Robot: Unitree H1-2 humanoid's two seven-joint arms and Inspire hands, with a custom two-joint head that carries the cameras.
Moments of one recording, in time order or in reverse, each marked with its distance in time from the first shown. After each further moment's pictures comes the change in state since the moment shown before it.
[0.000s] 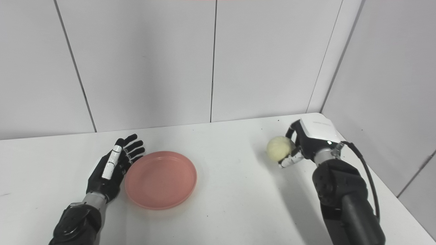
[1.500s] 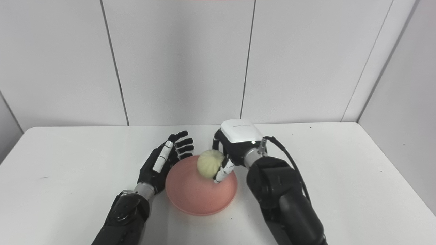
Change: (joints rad) left arm -0.063 -0.074 -0.038 0.144 0.010 -0.116 0.023; right arm -0.231 0.275 0.397 0.045 -0.119 -0.041 0.196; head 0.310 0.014
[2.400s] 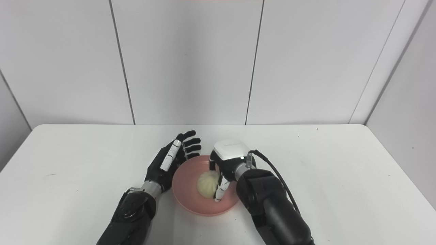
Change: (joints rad) left arm -0.008 -0.003 0.002 0.011 0.013 -0.005 0.000; right arm 0.011 0.010 0.075 0.232 0.046 -0.044 -0.097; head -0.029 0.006
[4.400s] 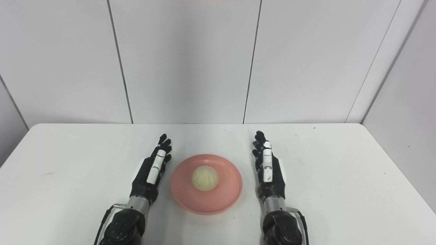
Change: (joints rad) left arm 0.230 0.000 -0.046 -0.366 0.147 0.101 0.177; right arm 0.206 0.267 -0.599 0.392 1.310 -0.559 -0.644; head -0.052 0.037
